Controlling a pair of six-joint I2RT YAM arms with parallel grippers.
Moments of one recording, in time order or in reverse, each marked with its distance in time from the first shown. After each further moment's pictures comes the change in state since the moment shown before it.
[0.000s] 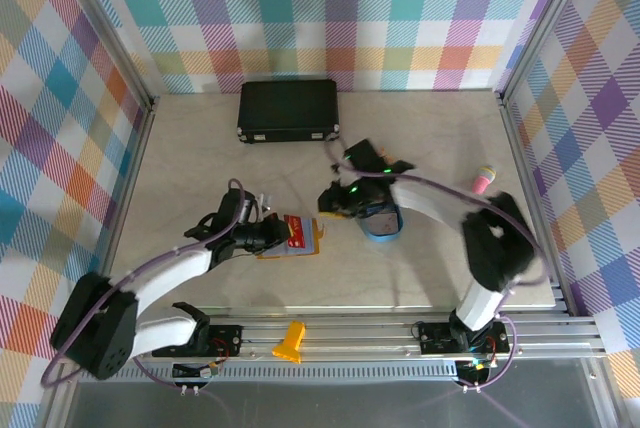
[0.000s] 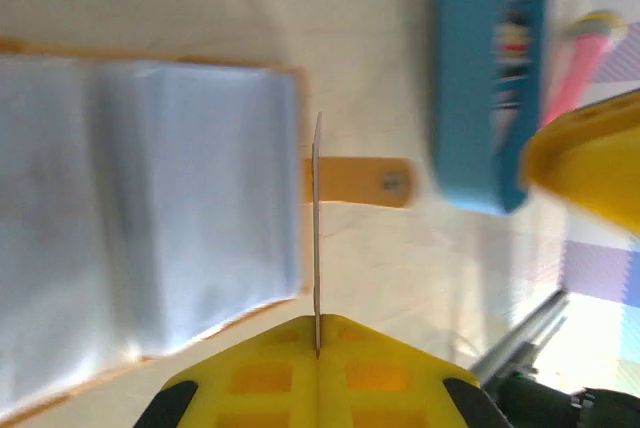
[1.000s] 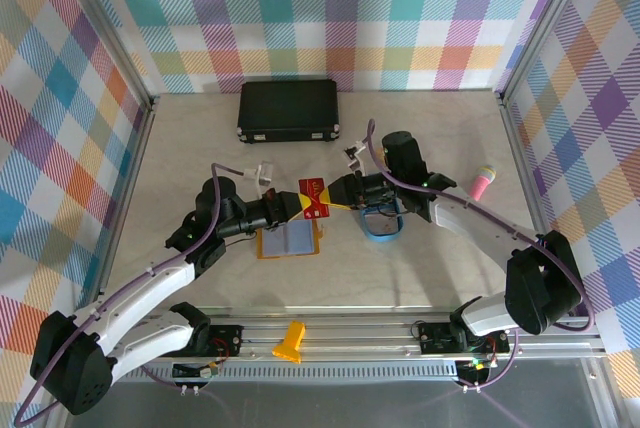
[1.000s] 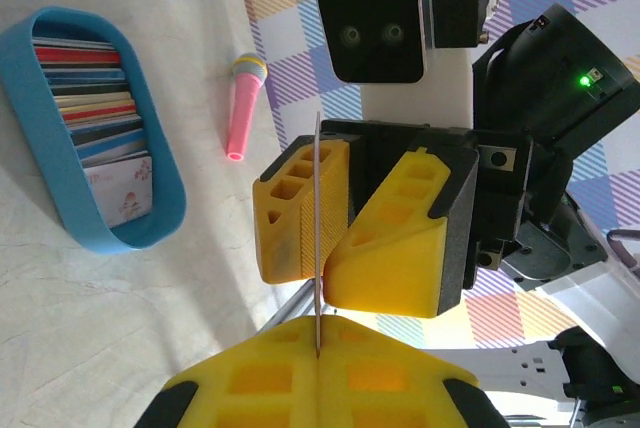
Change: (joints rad) left arm -0.078 -0.163 0.099 0.267 0.158 -0.219; right arm -0.055 -0.219 -0.185 0.378 -0.439 0.105
